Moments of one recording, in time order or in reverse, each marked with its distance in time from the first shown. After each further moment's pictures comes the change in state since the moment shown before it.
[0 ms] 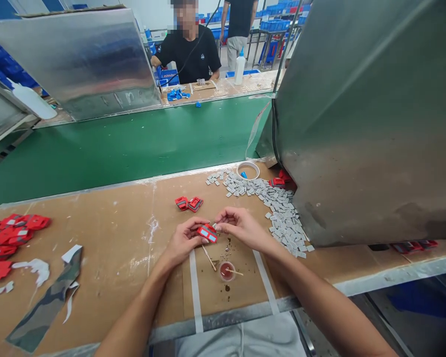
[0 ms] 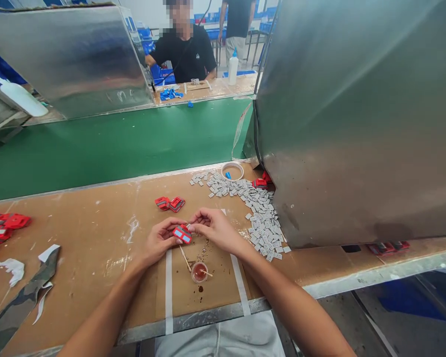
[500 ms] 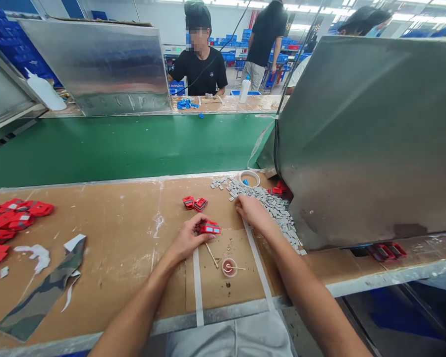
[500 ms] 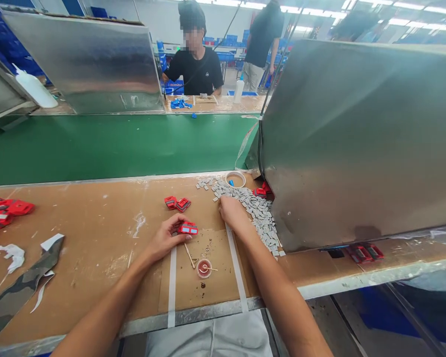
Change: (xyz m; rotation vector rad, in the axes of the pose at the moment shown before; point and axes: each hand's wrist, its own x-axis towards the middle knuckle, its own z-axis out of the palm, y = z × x) left_hand -0.003 0.000 -0.004 0.217 0.000 0.158; right_hand 0.034 0.012 -0.052 -1.304 0.197 0.097
